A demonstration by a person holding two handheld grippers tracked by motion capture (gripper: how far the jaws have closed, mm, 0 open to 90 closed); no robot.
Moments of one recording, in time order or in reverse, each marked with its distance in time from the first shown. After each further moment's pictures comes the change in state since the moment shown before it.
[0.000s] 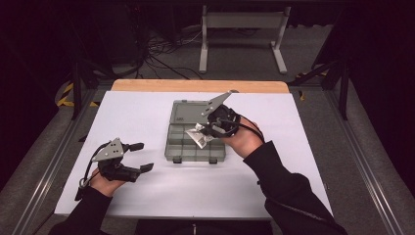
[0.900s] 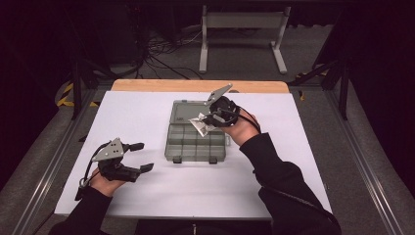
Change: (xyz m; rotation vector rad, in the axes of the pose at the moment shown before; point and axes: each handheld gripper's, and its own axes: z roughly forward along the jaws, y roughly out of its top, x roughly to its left) left arm 0.001 0.000 0.000 0.002 -0.002 0.007; right arm -0.041 -0.008 0.027 -0.012 -0.048 0.044
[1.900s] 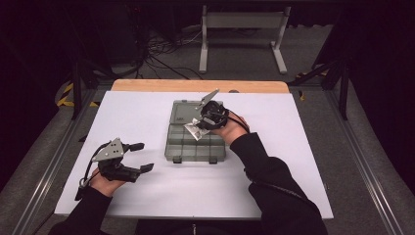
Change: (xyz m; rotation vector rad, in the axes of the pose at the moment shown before) left arm -0.001 0.000 0.000 -0.003 -0.001 -0.002; right arm -0.008 -0.003 0.053 0.064 0.050 0.001
